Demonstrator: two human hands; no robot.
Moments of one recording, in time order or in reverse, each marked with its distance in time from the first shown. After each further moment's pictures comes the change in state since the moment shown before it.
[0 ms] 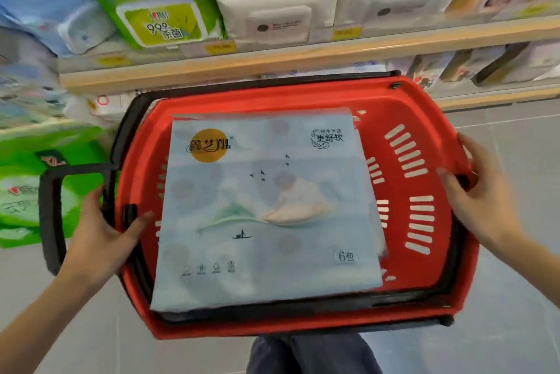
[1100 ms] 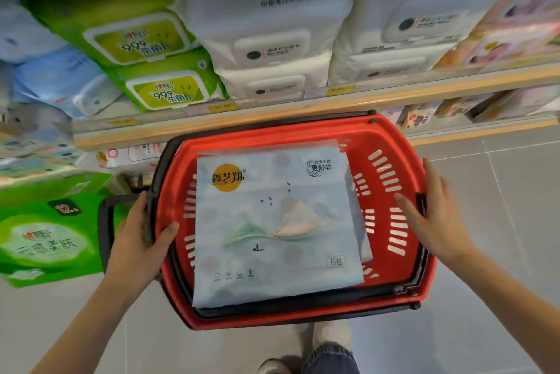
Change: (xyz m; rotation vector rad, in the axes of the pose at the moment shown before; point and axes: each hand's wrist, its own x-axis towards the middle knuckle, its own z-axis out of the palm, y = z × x) left_hand 0.037 0.059 0.006 -0.061 -0.116 0.109; right_hand 0.050 -0.027 0.021 -0.147 -0.124 0.024
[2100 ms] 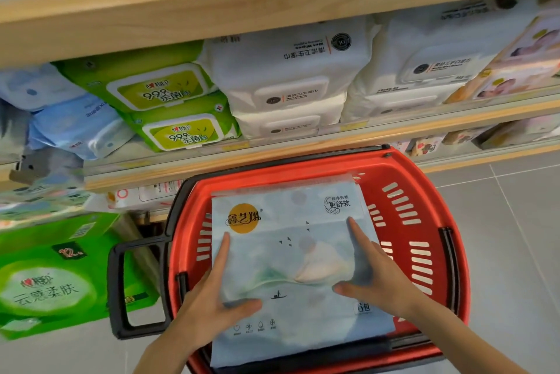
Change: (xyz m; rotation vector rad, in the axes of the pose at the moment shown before) left_hand 0.002 0.008 0.041 0.079 -0.595 0.061; right_hand -0.013 -0.026 0.084 0.115 -0.536 -0.122
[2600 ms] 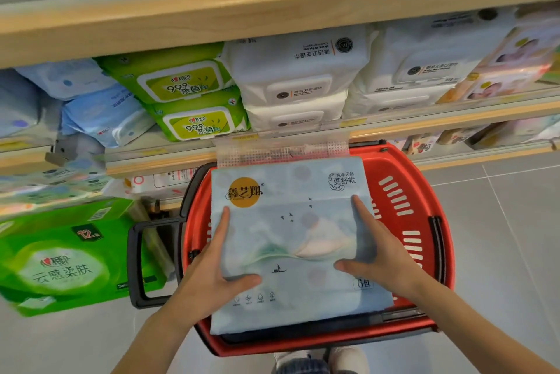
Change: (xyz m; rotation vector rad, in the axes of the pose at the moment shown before) left_hand -0.033 0.028 -0.016 -0.036 0.150 0.150; right_hand -0.029 -0.042 -0.018 -0.019 0.128 -0.126
